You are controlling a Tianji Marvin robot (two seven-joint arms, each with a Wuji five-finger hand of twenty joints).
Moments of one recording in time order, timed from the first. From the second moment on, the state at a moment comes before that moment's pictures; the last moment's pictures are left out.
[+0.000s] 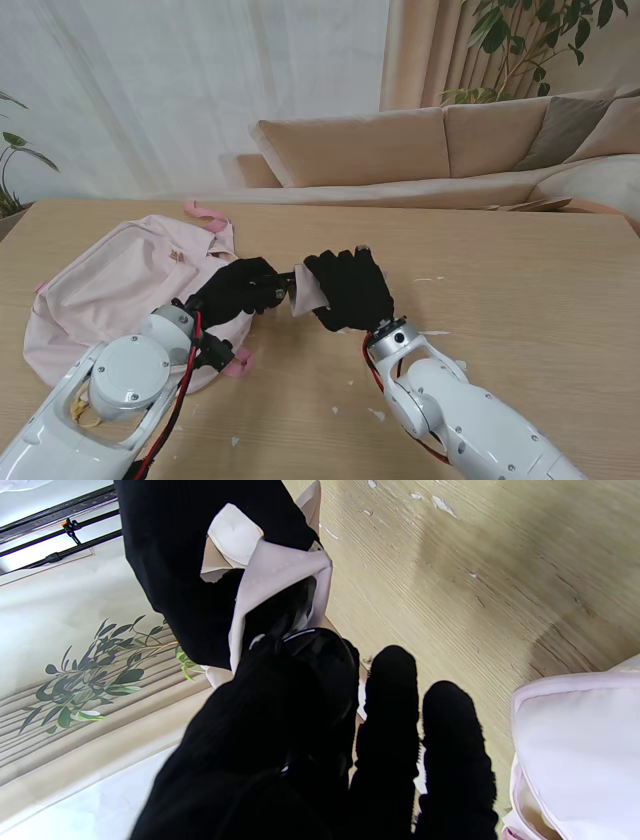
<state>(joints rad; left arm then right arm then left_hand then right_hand) 1.66 -1.11 -1.26 -1.97 0.14 0.28 -0.15 -1.40 -1.09 0.80 -1.55 -1.22 0.14 -0.56 1.21 -0.31 0.26 -0.10 0.53 0.31 0.99 0.65 0.86 0.30 0.81 0.80 0.72 0.35 0.99 0.87 0.31 0.43 1.31 0.78 0.39 -0.69 0.98 -0.09 0.35 0.04 0.92 0.84 0.60 0.00 0.92 0.55 0.73 0.11 0.83 0.60 0.41 0.25 1.33 0.79</state>
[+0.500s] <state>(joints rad) 1.65 -1.11 -1.25 -1.98 0.15 0.30 -0.16 -1.37 -1.09 0.77 -1.53 -1.21 0.14 -0.59 1.21 -0.31 0.25 -0.10 0.50 0.31 0.96 0.52 0.86 0.30 0.73 0.79 0.67 0.37 0.91 0.85 0.25 0.43 1.28 0.78 0.39 -0.69 1.02 -0.09 0.37 0.04 0.90 0.84 0.60 0.00 0.92 0.55 0.73 0.12 0.83 0.60 0.44 0.25 1.34 0.79</state>
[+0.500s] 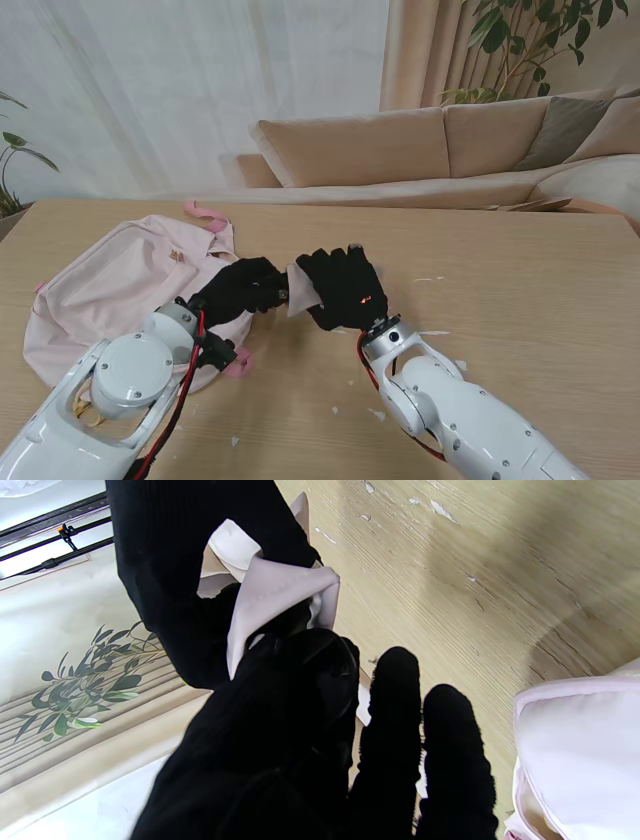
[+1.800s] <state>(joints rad) 1.67 -1.11 -1.27 -1.98 0.22 0.26 -0.09 -1.38 -1.09 0.80 -1.55 -1.22 0.15 -0.57 1.11 -0.36 0.36 -0.09 0.60 0.24 0.96 0.52 0.97 0.28 0.74 0.76 0.71 0.40 0.91 0.83 0.28 0.44 1.27 0.80 0.39 -0.67 1.03 -0.08 0.38 0.04 0.90 0.81 0.63 0.01 0.89 0.54 0.74 0.11 0.82 0.60 0.44 0.25 1.36 0.79</state>
